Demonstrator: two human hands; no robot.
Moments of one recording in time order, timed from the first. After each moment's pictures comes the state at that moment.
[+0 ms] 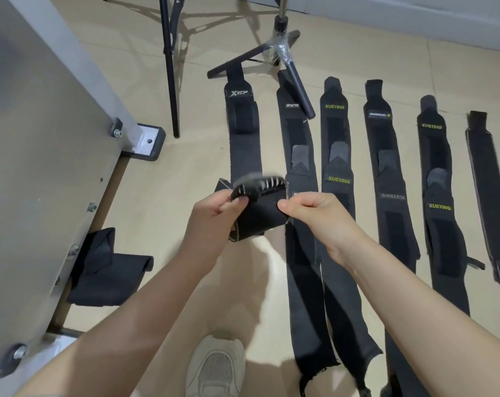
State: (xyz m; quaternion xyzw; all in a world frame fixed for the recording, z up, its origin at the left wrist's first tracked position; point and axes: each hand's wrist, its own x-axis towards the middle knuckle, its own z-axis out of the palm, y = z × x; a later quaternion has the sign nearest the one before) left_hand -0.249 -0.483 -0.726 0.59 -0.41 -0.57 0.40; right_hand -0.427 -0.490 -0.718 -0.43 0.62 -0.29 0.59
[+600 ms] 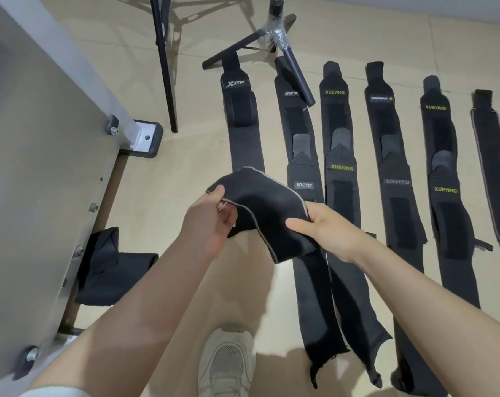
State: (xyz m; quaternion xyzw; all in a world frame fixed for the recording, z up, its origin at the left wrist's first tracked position) left_hand -0.241 -0.499 -0.747 0.57 0.00 -0.69 0.45; right_hand -0.441 -0.476 -0.745 -0.49 0.58 -0.16 0.63
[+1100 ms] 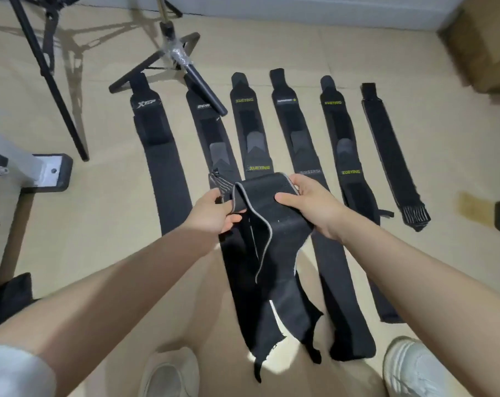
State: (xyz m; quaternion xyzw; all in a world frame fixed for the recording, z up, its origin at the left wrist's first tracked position) left_hand -0.376 -0.499 -0.742 0.60 -0.35 -0.69 0.20; right_hand -0.559 -0.461 -0.711 -0.36 0.67 -0.29 0.58
